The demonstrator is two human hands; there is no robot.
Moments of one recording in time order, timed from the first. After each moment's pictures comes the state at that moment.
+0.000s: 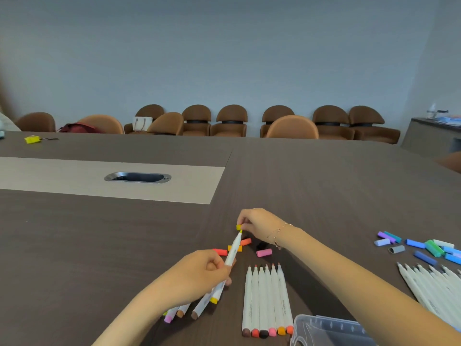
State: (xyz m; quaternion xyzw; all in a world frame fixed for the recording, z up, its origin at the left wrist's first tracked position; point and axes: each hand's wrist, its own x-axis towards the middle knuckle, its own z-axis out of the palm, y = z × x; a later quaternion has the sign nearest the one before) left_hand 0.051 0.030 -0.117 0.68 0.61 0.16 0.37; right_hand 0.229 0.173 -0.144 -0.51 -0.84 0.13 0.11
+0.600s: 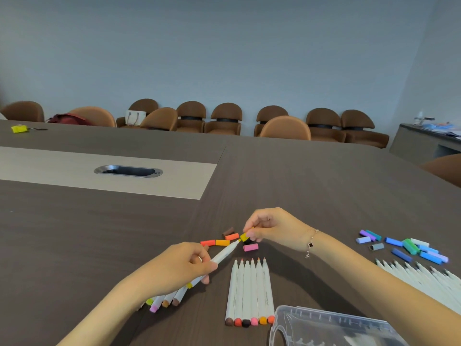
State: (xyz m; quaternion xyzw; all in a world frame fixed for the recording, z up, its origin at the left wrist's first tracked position) left_hand 0.047 0.029 -0.115 0.71 0.60 0.14 0.34; right_hand 0.280 0.103 -0.108 -0.42 -0.79 0.37 0.25
